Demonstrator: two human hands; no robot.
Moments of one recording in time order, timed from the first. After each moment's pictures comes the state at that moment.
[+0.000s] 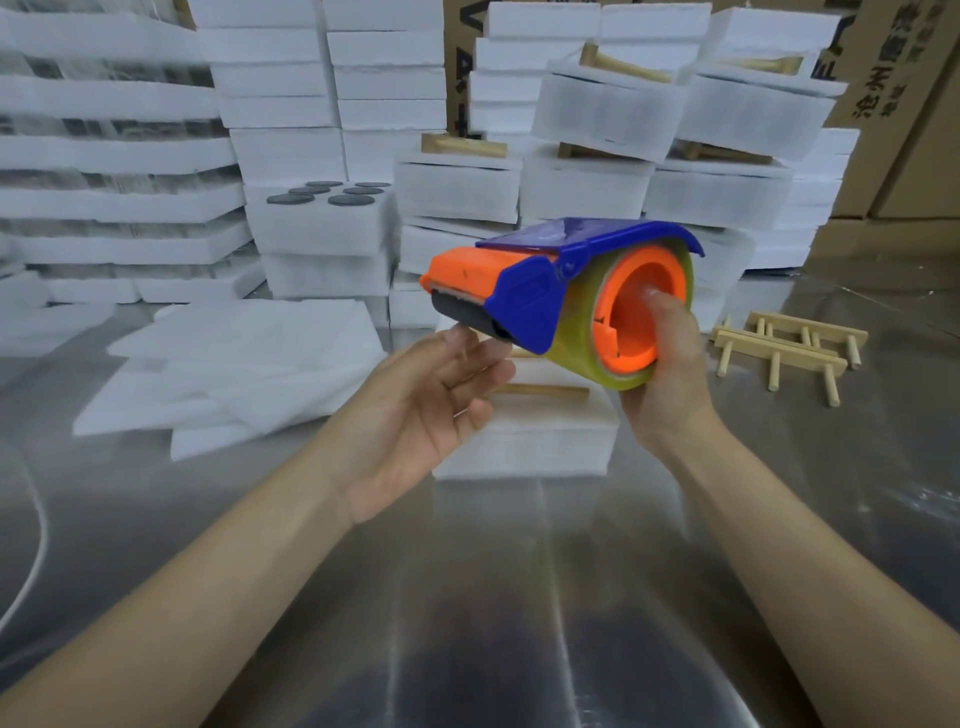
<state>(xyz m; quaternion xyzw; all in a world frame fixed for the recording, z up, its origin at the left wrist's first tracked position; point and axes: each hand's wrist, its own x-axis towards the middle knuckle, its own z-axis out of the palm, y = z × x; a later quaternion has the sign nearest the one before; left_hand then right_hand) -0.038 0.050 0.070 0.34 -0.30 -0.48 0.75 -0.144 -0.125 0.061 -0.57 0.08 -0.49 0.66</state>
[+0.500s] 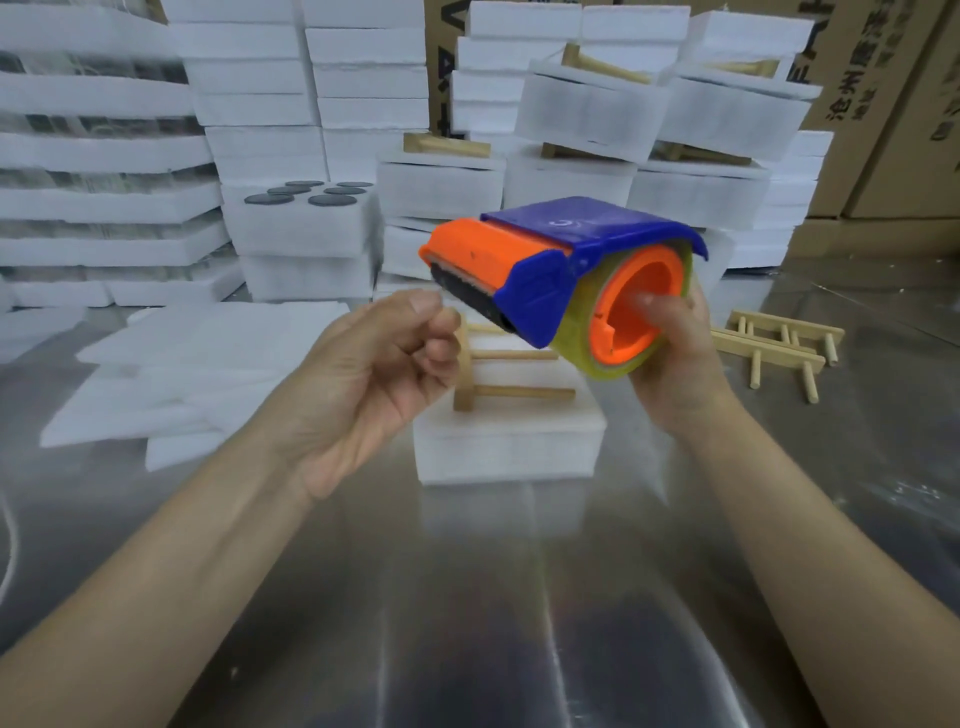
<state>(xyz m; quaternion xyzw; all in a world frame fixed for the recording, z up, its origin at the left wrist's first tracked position) -0.034 0.055 0.098 0.33 -0.34 -0.41 0.78 -0.153 -0.156 0.067 -0.57 -0.01 -0.48 0.66</state>
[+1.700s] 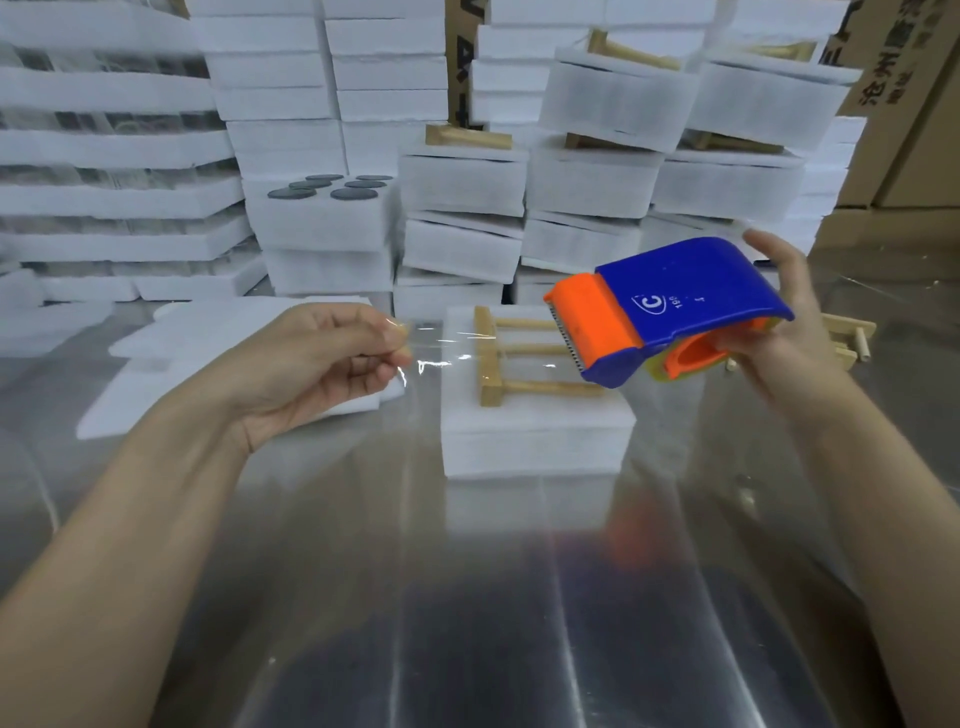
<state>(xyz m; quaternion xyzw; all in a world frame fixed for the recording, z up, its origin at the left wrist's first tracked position) 0.036 0.074 0.090 0.60 -0.35 -0.33 0.65 -0.209 -0.210 0.059 -0.74 0.14 -0.45 0.48</state>
